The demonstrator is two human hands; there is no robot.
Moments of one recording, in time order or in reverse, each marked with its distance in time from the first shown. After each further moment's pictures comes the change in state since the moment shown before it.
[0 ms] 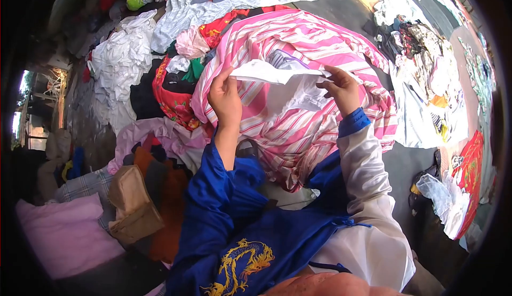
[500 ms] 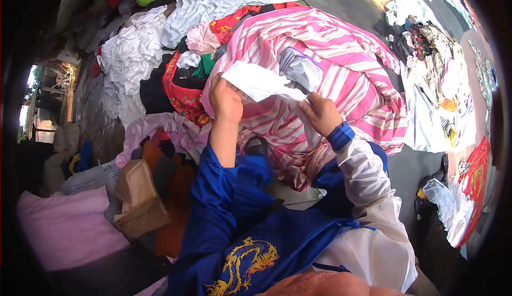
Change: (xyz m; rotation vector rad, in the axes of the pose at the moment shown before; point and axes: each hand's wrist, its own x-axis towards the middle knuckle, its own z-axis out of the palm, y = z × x) left_hand 0.017 -0.004 -0.030 -0.604 0.067 -0.532; right_hand -0.045 0.015 0.060 -0.659 -0.230 -0.331
